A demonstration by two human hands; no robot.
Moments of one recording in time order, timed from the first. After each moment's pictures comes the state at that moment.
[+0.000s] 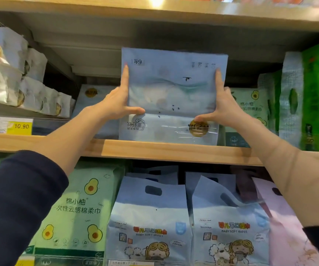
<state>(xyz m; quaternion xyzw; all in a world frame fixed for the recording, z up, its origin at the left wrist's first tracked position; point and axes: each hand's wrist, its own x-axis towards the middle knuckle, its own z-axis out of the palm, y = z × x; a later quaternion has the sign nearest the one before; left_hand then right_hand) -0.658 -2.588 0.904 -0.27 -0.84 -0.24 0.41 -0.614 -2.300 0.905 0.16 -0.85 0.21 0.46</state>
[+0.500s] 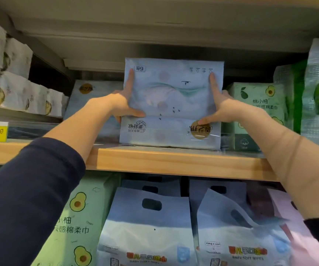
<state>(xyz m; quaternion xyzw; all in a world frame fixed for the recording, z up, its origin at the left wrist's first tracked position) -0.704 -2.572 0.929 -0.18 -0.91 -0.23 0.29 -0.659 -2.293 0.932 0.07 -0.94 0.12 0.32</state>
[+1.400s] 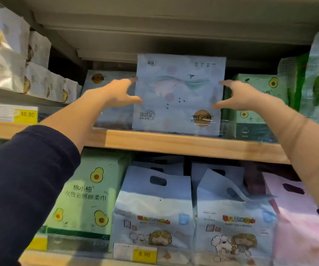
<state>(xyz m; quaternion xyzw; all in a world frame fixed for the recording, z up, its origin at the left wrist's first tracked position) -0.671 -2.597 0.918 -0.16 -0.93 -0.14 0.32 -0.624 -2.285 0.930 0.06 -0.93 0.09 0.35</state>
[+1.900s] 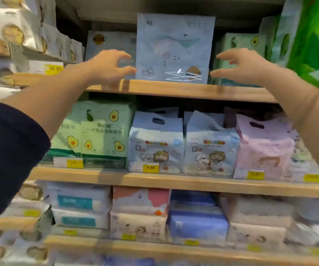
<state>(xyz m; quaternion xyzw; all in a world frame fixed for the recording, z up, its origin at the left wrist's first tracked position) -0.534 -2.614 0.846 -0.21 -0.90 -0.14 0.35 -0.488 -2.307 0.863 0.08 -0.93 0.10 0.35</state>
